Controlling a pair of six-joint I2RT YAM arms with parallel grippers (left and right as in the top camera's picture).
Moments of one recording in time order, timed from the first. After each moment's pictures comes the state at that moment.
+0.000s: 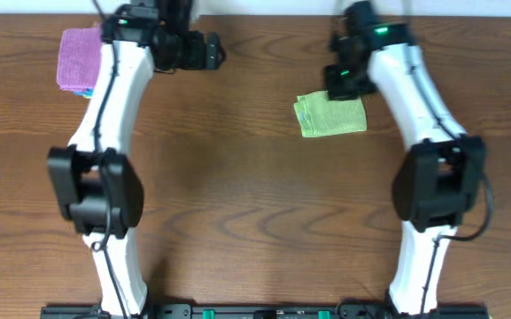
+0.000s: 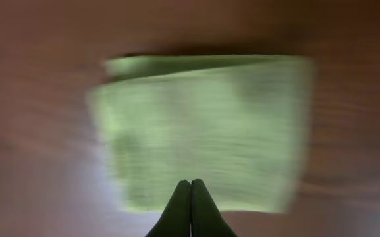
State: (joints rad) left arm -0.14 2.16 2.00 -0.89 0.47 -0.11; right arm 0.11 2.20 2.01 -1.16 -0.09 0.08
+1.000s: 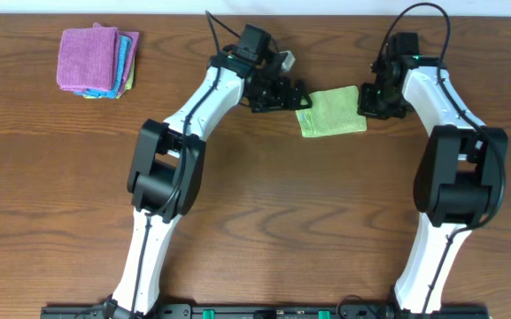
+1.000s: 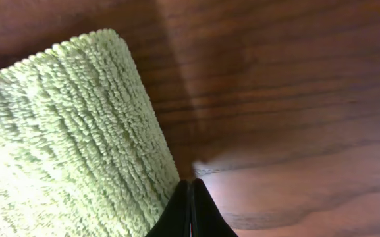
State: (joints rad) left arm -0.44 2.41 2.00 -0.71 0.68 -0.31; right arm -0.02 2.23 1.71 -0.85 -0.10 0.15
